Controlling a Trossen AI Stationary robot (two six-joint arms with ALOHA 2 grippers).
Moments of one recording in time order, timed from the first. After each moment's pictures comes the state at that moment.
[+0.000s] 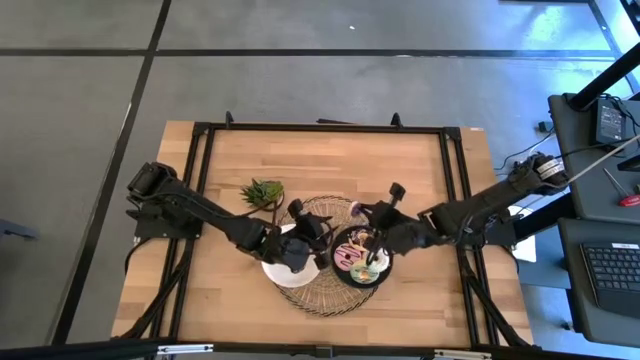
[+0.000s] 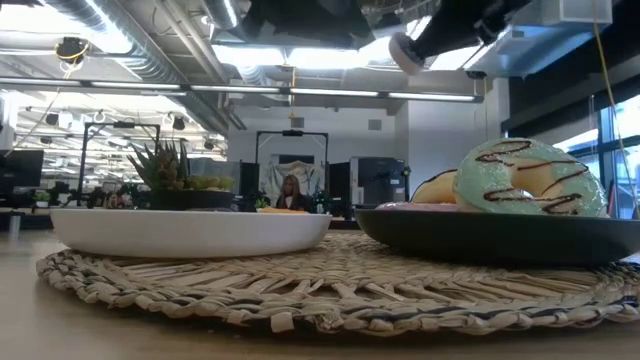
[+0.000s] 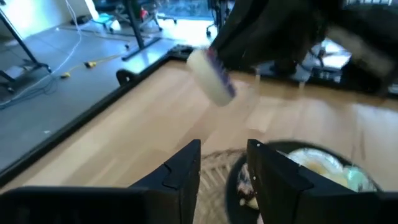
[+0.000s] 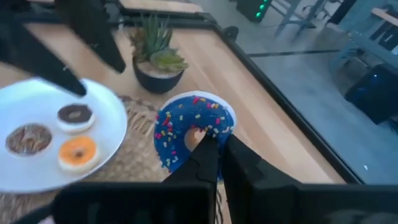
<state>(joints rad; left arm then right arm) -0.38 1.71 1.22 -0.04 -0.90 -0.36 0.42 1.34 0.92 -0.27 0.89 0.29</state>
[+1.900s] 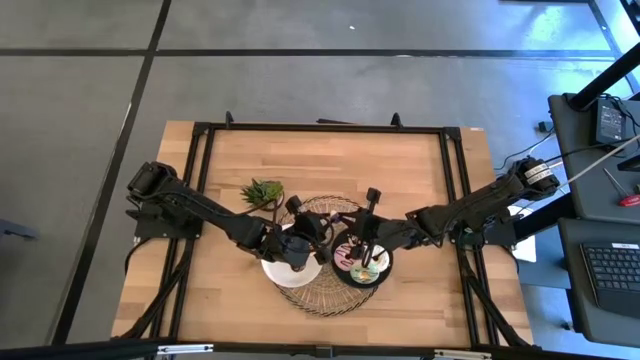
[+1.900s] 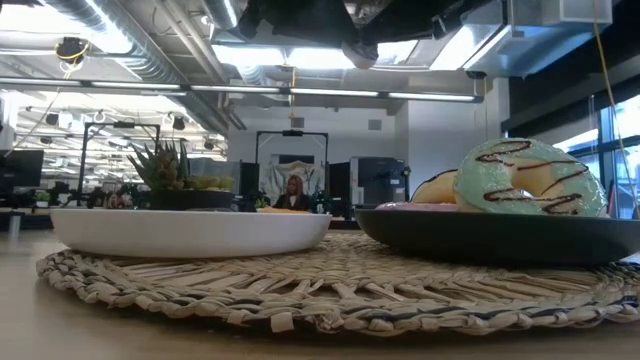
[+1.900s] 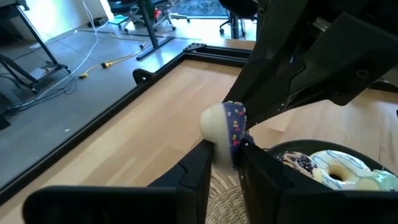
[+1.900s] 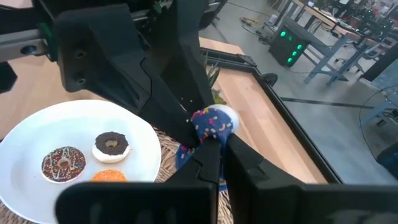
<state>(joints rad) -0.36 1.71 1.22 -0.08 -0.94 -0.35 0.39 1.47 0.92 0.13 0.73 -0.06</state>
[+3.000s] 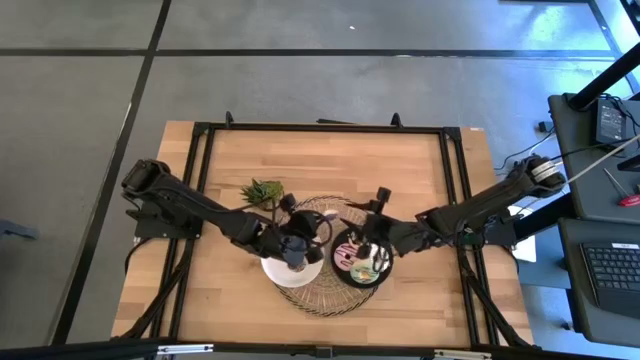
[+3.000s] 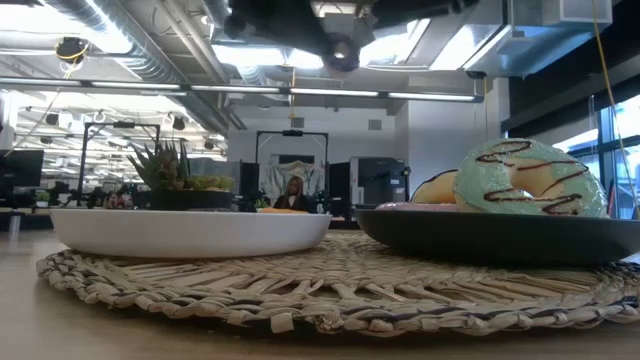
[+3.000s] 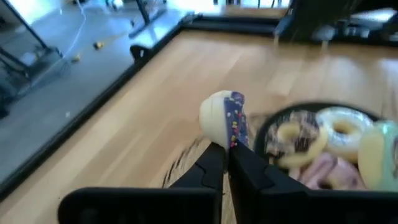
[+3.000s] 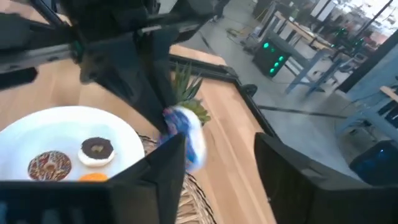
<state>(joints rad) -0.38 1.65 1.22 -0.29 -0.87 -0.42 0.44 1.40 0.93 0.08 0.84 -0.11</state>
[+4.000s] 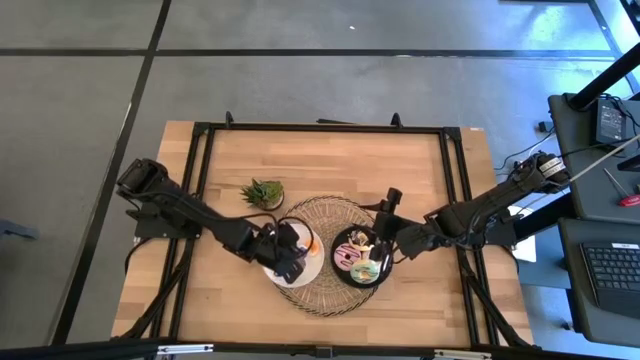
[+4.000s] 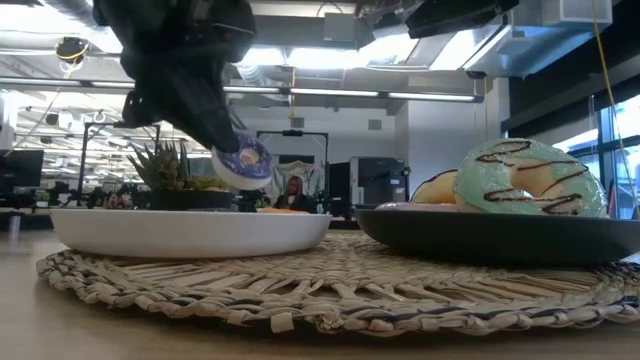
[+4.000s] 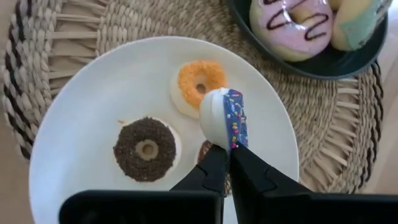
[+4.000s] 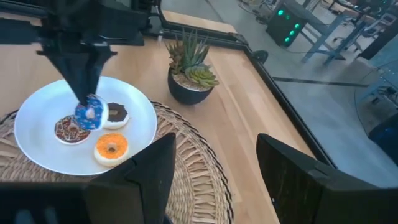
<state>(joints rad) -0.43 1.62 1.02 -0.44 -0.35 -1.08 0.47 1.31 0.92 -0.21 0.81 0.13</state>
